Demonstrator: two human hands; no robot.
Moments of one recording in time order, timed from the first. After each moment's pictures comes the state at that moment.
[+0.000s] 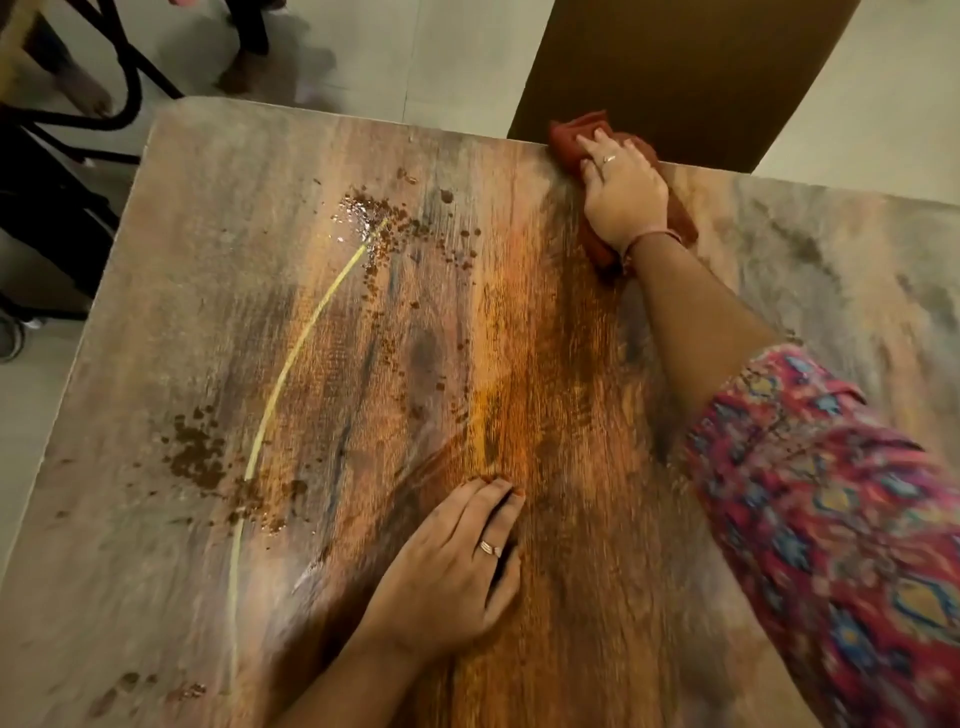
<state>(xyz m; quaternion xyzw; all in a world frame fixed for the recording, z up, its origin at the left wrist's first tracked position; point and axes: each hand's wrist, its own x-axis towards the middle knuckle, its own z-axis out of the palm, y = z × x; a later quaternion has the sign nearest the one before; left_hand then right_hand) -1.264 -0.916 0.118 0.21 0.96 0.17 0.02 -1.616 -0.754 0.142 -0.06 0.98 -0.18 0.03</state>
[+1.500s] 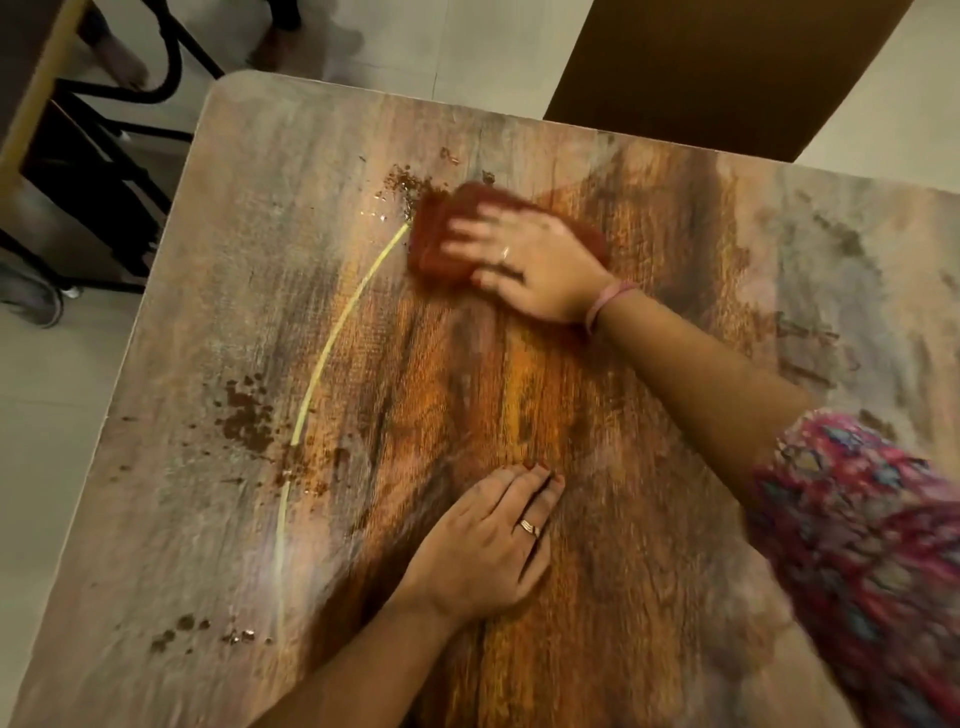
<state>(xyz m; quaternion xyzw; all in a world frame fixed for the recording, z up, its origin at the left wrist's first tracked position) -1.260 -0.916 0.113 0.25 0.96 0.15 -0.03 -1.525 -0.830 0.127 -0.47 0.87 -0.13 0.10</state>
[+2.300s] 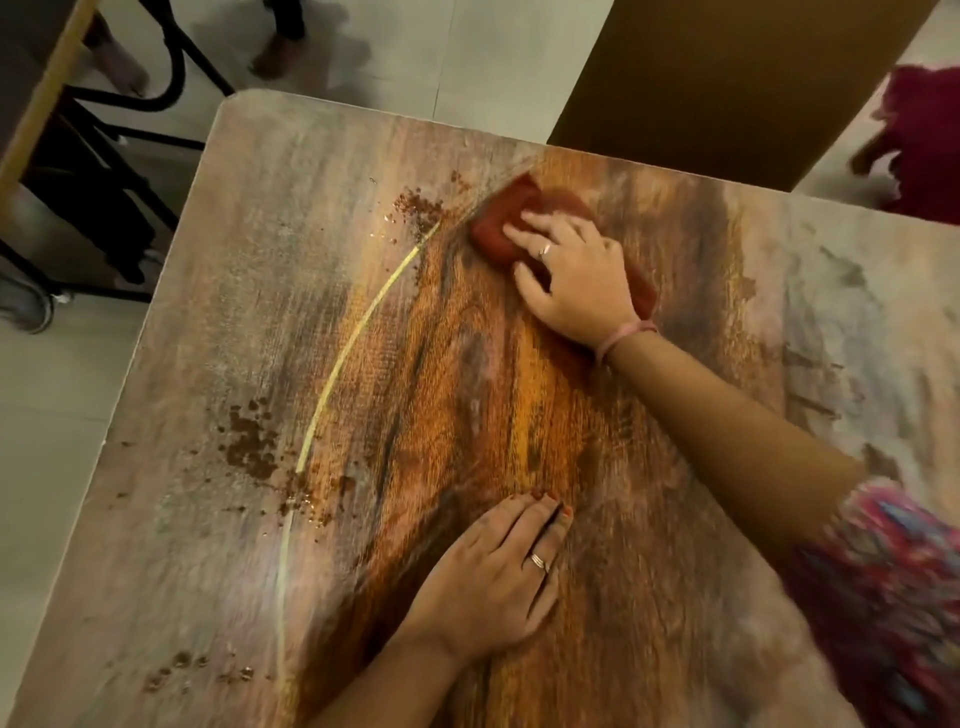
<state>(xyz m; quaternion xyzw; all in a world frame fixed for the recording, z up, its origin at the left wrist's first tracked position) -1.261 -0.919 0.113 0.24 0.96 0.15 -0.01 -1.527 -0.825 0.138 -0.25 0.96 -0.11 0.02</state>
